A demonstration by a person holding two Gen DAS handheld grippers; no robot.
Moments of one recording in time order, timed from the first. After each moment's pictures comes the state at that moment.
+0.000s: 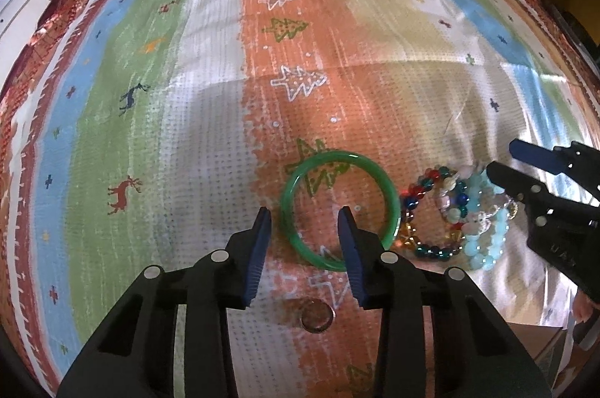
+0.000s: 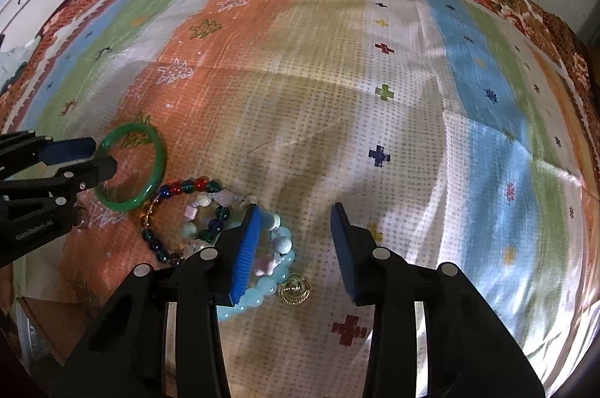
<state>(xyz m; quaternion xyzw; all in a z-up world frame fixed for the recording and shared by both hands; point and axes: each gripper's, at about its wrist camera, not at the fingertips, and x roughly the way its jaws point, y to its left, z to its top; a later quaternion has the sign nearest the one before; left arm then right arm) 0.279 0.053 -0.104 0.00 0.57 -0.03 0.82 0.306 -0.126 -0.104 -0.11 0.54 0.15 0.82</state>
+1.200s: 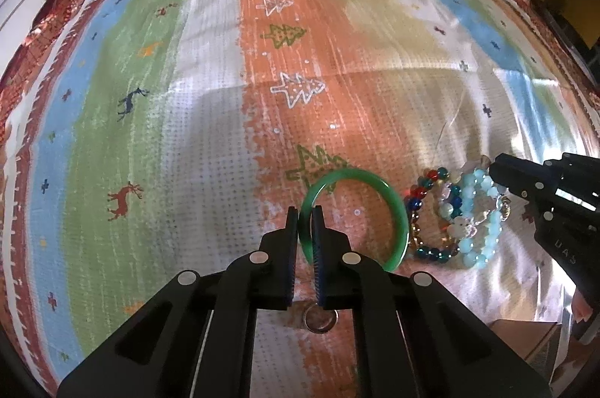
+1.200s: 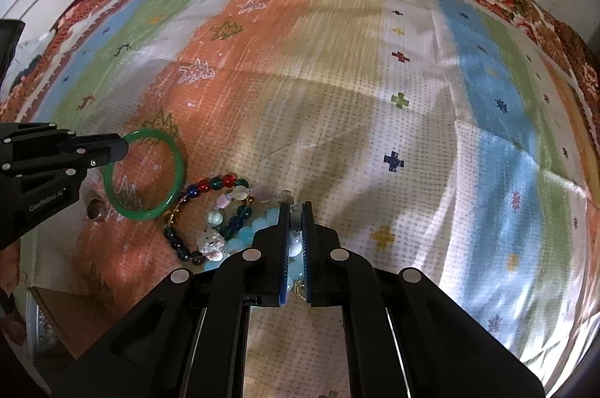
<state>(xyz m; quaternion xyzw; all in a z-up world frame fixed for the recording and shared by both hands) 0.279 0.059 -0.096 -0.01 0.56 -0.05 0.83 0.298 -0.119 -0.096 -0.12 0.53 0.18 0.82</state>
